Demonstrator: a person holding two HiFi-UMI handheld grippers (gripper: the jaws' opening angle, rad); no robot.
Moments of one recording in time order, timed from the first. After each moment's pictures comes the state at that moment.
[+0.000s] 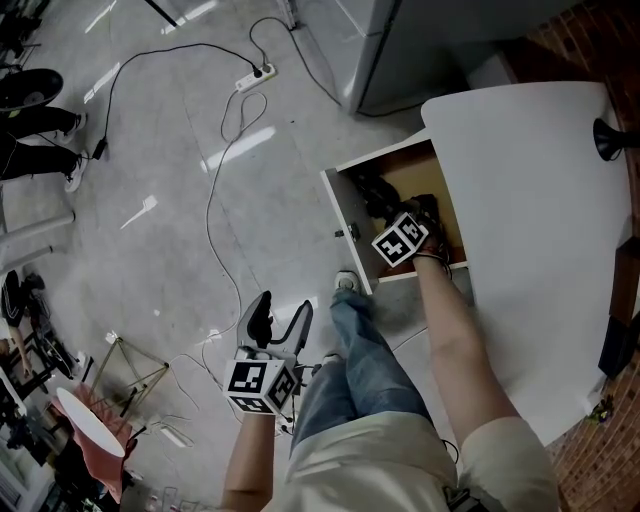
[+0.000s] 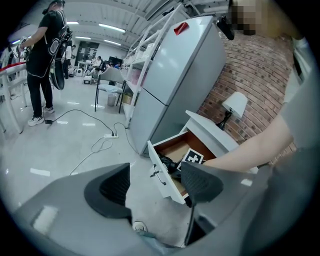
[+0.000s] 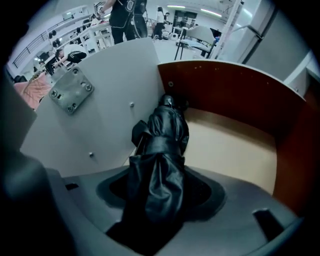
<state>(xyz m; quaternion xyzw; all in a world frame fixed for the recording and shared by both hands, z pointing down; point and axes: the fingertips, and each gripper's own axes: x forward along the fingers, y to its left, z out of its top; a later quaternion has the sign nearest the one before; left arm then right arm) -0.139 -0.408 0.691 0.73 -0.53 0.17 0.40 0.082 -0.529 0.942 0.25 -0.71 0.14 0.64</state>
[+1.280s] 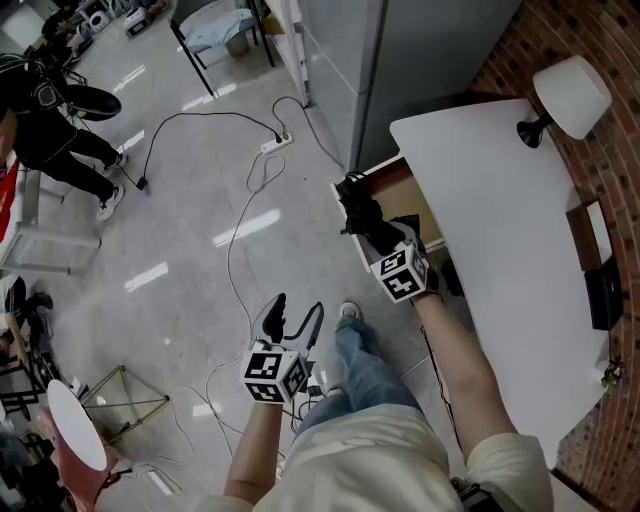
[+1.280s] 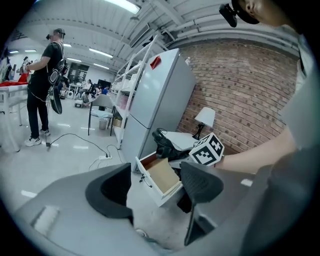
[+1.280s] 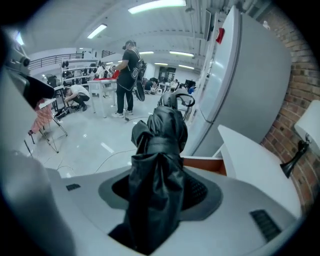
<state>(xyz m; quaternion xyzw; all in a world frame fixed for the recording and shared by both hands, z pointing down) -0.138 -0.284 0.566 0.79 -0.53 0.11 0.29 0.011 -0.431 0.663 0.37 -0.83 0.06 0.42</state>
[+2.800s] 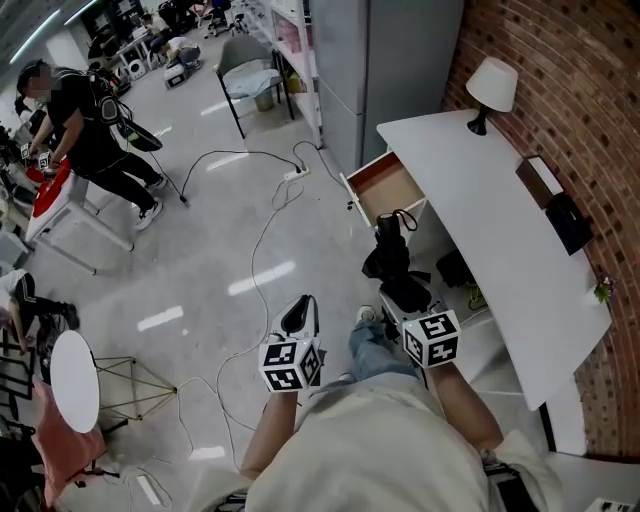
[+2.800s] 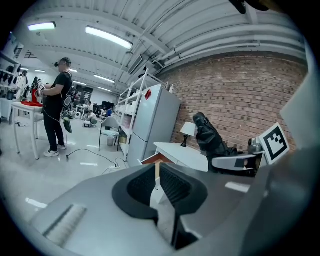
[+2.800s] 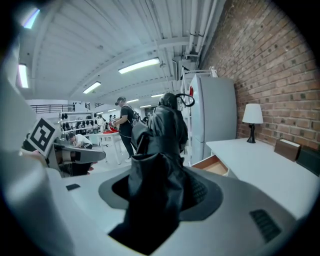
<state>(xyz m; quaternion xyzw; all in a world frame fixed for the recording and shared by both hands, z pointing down) -0.150 0.026 0.464 0.79 -0.58 0.05 0.20 0.020 -0.002 0.449 0.45 -0.87 0.12 0.16</state>
